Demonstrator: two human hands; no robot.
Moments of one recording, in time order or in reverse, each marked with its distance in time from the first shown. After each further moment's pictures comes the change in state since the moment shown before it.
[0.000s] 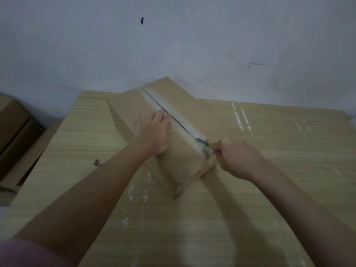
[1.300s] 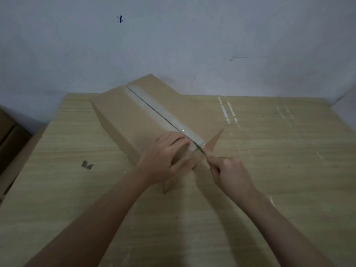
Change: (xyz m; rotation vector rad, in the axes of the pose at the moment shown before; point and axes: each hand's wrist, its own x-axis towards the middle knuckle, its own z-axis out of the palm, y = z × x) left_hand -0.044 0.042 0.033 -0.301 0.262 0.458; right_hand -0.052 0.016 0.065 0.240 0.278 0.084
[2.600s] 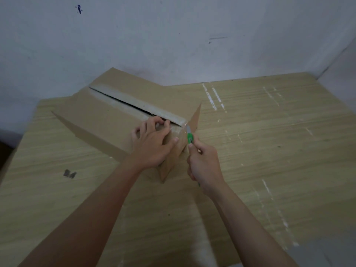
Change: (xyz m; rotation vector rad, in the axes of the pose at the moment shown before) left_hand 0.034 0.017 0.005 0.060 -0.282 -0.372; right_hand 0.012 -0.036 0.015 1.160 0.142 0.618
